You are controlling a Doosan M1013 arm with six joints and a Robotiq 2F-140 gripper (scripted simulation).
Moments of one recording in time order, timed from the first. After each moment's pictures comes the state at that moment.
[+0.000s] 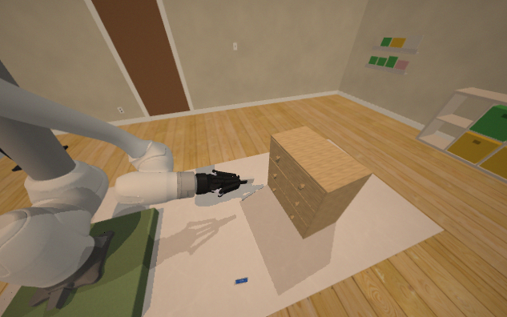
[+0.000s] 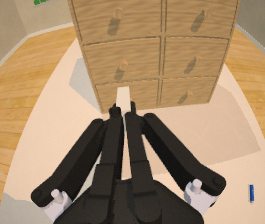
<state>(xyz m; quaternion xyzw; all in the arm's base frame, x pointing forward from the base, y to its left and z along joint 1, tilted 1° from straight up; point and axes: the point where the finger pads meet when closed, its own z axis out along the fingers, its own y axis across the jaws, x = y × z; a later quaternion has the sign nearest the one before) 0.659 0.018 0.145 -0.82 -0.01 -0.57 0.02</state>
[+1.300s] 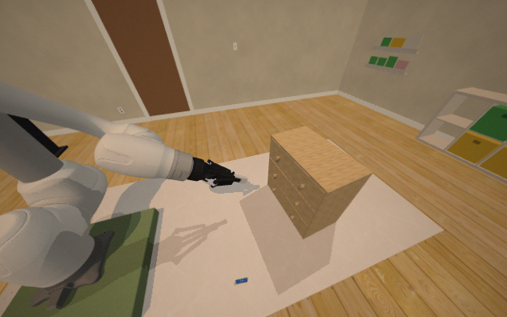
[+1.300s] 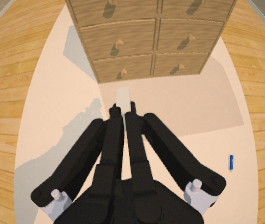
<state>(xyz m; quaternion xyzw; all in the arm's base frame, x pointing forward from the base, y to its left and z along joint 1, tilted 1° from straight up) 0.630 0.016 0.168 -0.90 -0.01 -0.44 0.01</state>
